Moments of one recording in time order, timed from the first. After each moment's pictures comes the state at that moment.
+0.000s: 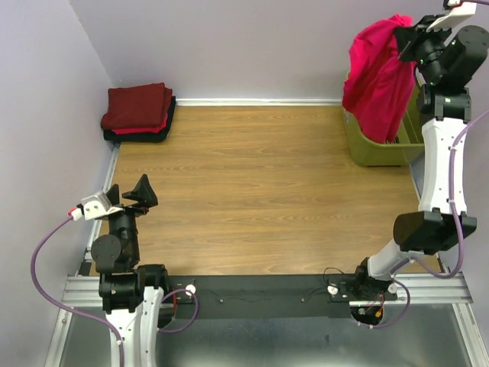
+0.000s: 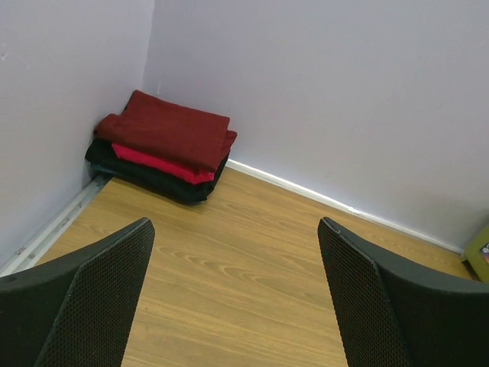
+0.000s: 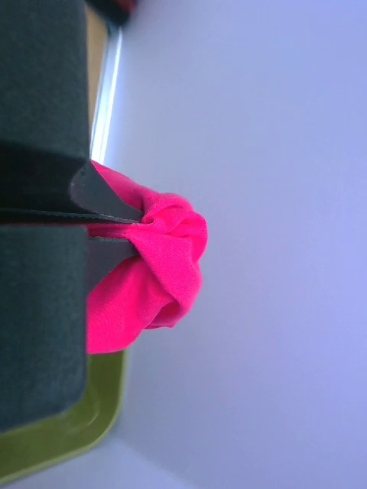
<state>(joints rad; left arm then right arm) 0.06 0.09 0.51 -0.19 -0.14 -0.34 -0.16 1.66 2.00 -0.17 -0.29 0.07</state>
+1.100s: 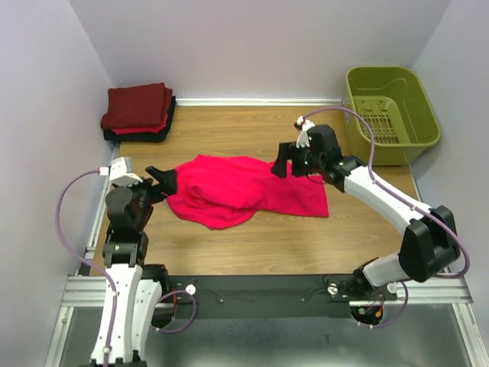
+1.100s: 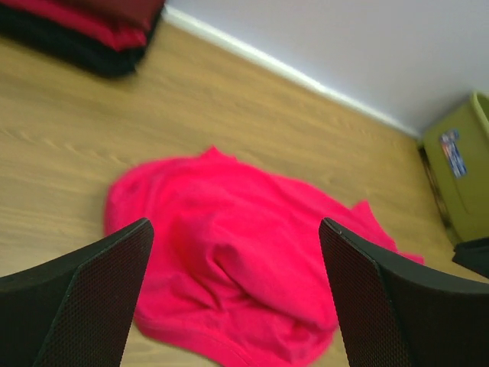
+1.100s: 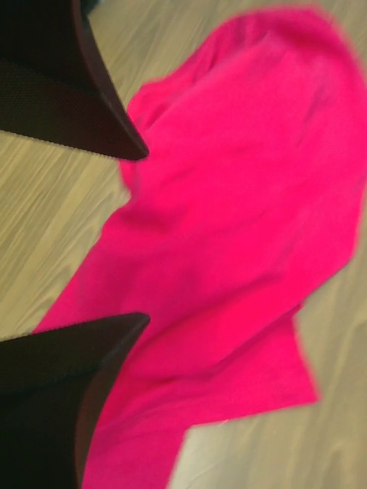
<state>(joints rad) 0.04 0.46 0.53 -0.18 0.09 -0.49 0.50 1.47 1.11 -0.26 -0.20 0.32</state>
